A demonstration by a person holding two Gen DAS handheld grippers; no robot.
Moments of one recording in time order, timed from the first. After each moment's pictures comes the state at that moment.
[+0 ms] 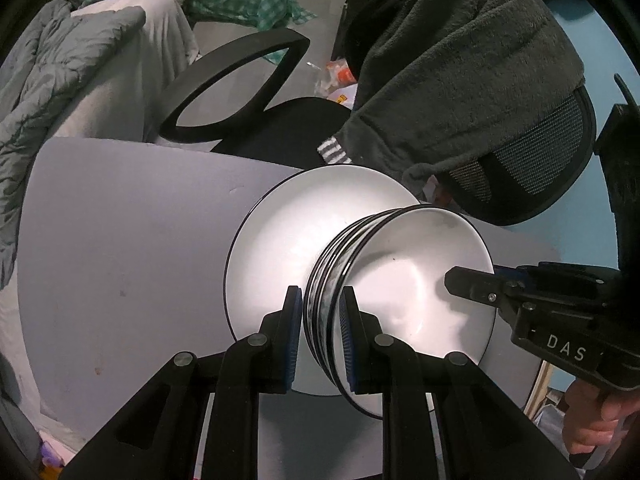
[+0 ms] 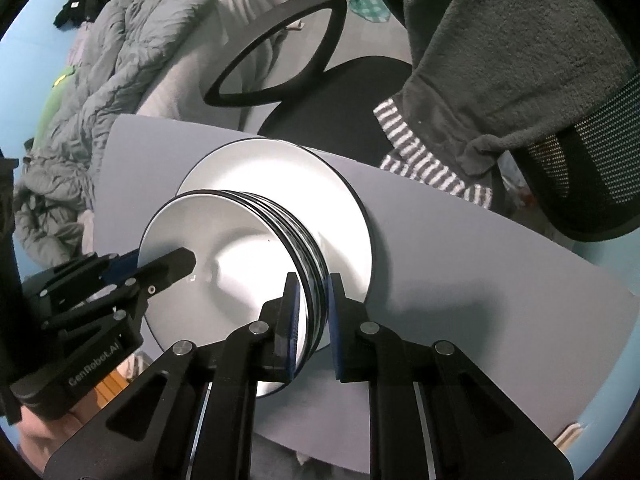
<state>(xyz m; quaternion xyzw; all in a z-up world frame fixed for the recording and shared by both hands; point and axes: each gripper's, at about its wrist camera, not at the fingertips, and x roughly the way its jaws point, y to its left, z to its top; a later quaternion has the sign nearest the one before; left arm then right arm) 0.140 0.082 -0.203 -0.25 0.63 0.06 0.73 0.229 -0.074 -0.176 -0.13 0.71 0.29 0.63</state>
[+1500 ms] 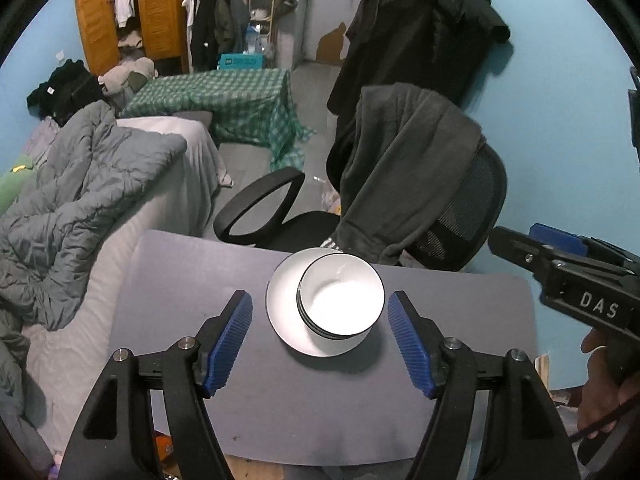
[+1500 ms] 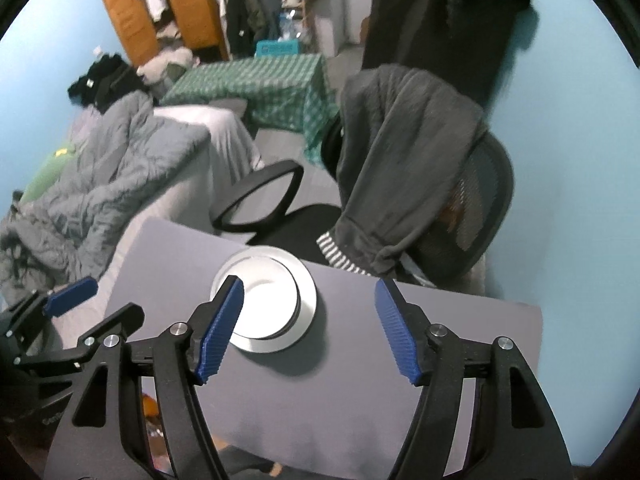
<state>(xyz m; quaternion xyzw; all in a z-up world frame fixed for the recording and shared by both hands) 0.028 0.041 0.008 -0.16 0.47 0.12 0.86 0.137 -0.137 0.041 -0.12 0.49 0.25 0.83</state>
